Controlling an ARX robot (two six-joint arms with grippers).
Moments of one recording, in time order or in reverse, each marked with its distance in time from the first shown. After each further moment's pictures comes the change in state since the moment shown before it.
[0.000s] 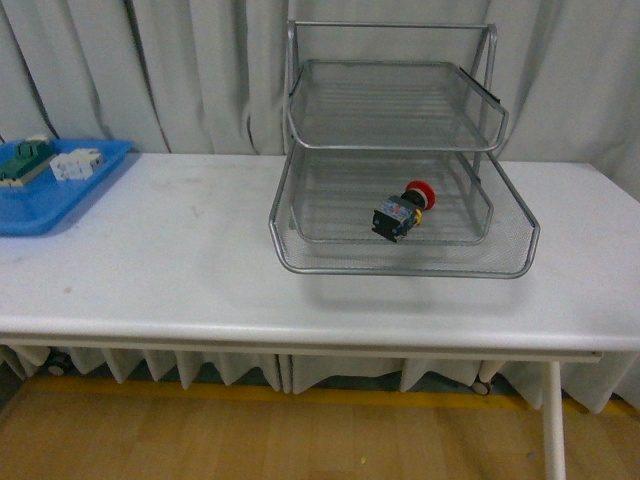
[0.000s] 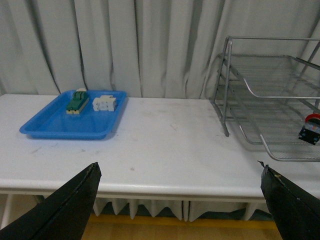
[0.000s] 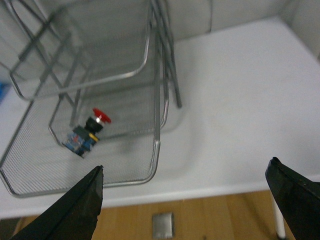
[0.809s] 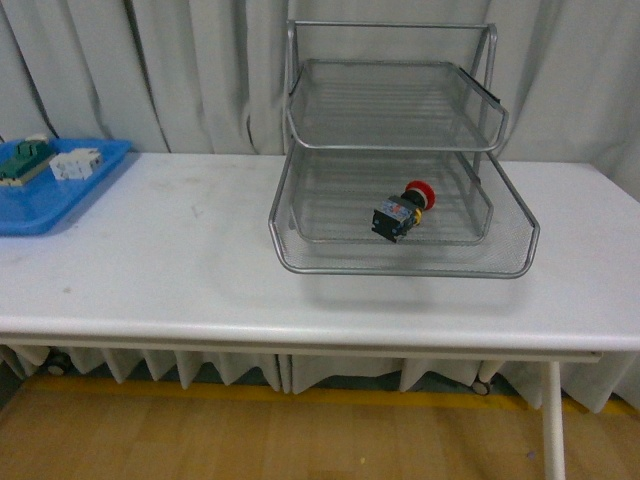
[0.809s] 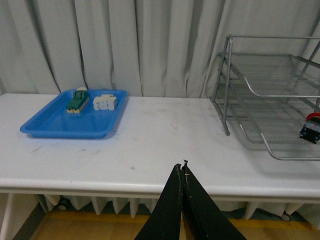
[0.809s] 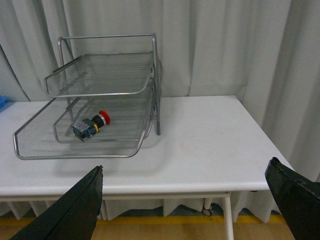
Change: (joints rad) left arm 0.000 0.000 0.000 -0.005 0.000 0.002; right arm 0.031 -1.312 -0.569 -0.388 0.106 -0.209
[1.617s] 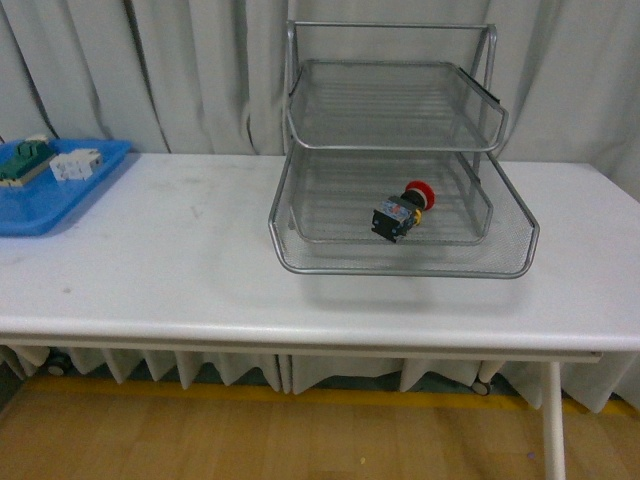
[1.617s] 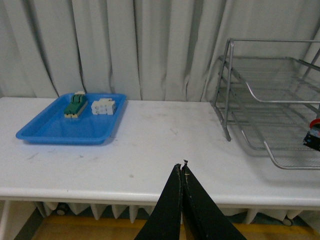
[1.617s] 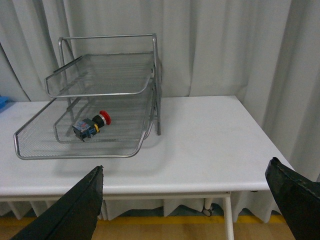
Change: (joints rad) left arm 0.000 0.294 0.000 0.306 0.000 0.000; right arm 0.000 0.000 0.000 0.000 0.000 0.000
